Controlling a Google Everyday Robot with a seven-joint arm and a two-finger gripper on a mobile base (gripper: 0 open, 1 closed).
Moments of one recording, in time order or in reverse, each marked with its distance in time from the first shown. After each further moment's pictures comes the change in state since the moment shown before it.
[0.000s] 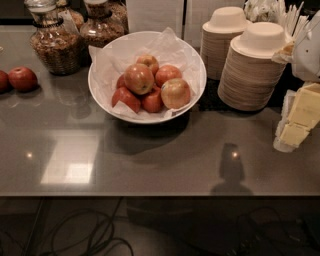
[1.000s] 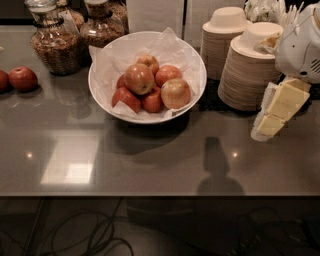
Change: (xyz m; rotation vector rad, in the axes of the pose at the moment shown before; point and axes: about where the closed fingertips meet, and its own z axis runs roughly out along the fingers) arm -0.037 -0.015 0.007 0.058 -0.169 -0.047
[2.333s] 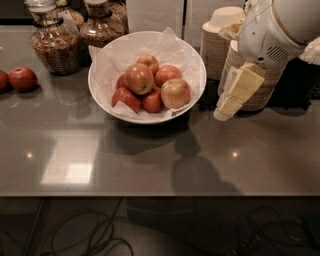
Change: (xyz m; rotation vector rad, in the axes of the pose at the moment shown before) arm -0.063 -0.032 0.029 0.023 -0.174 -0.077
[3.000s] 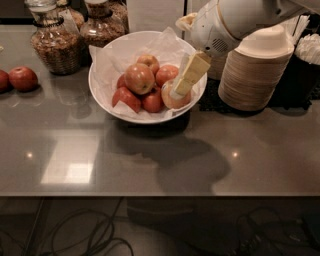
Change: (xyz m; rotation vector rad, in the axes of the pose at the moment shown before) arm -0.060 -0.056 0.072 -0.008 -0.205 -0.058
